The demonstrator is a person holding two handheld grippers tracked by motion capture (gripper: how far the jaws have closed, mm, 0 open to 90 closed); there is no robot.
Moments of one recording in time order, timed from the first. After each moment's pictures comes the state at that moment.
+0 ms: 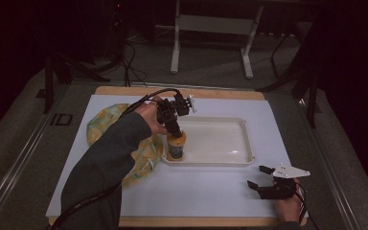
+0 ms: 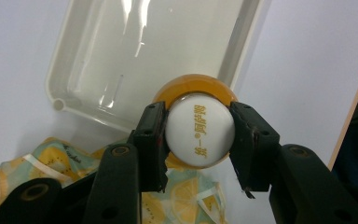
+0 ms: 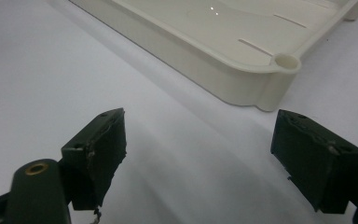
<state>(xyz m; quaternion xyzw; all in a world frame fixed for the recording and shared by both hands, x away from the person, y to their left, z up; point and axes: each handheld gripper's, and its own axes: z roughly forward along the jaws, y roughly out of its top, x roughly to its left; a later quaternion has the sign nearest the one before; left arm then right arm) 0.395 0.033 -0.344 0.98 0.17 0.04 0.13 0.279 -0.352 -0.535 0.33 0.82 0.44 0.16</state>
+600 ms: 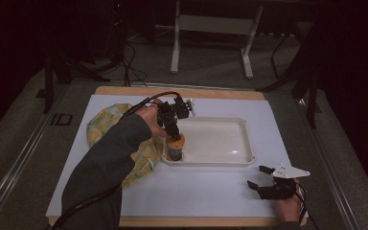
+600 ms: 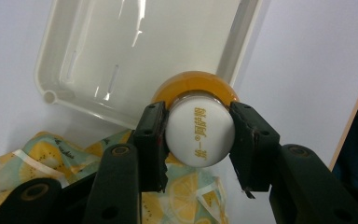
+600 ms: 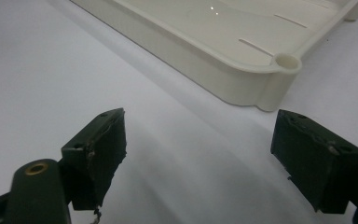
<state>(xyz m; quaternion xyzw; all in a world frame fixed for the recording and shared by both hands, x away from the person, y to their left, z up) 0.396 0.031 -0.354 0.98 0.17 0.03 0.11 0.279 -0.351 -0.535 0.33 0.82 0.44 0.16</state>
